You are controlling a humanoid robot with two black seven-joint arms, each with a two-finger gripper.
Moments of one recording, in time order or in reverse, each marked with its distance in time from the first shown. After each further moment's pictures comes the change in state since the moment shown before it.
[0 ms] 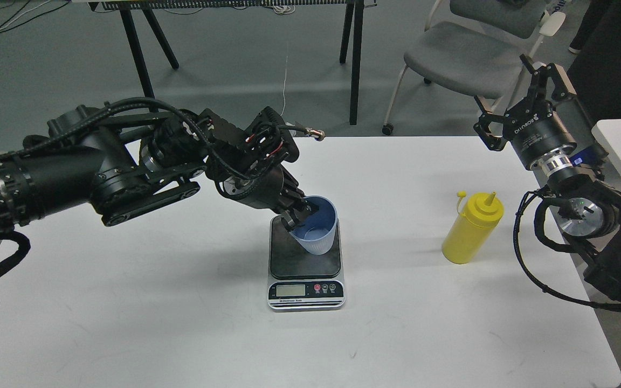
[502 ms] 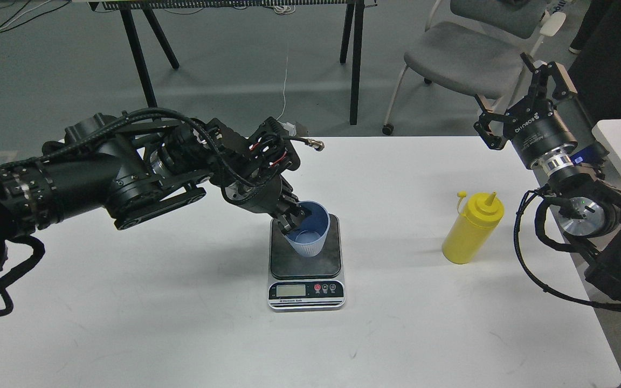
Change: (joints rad) left arm 0.013 -0.032 0.041 0.073 0.027 0.000 0.000; right arm -0.001 -0.004 0.002 0.013 0.001 0.000 0.000
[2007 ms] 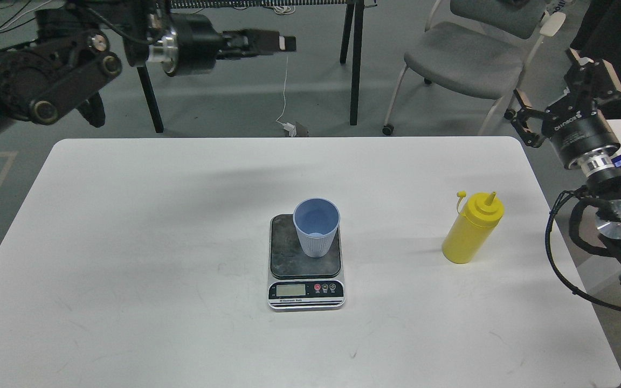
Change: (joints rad) left arm -0.061 0.217 -0.261 0.334 -1.083 0.000 0.000; right arm -0.067 -0.159 0.068 0.049 0.101 0.000 0.000
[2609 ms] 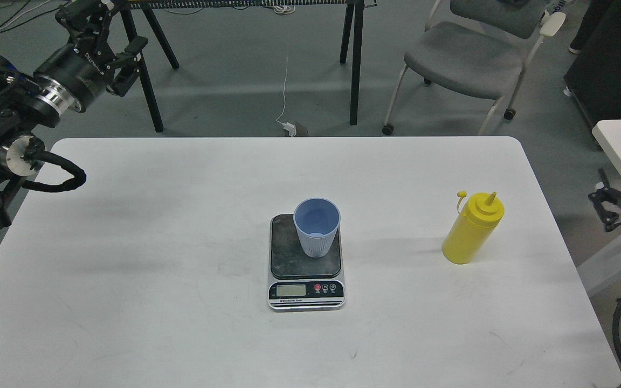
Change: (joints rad) left arm 0.321 0.038 -0.145 0.125 -0.762 0.000 0.000; right arm -0.584 -0.338 0.037 0.608 0.640 0.000 0.000
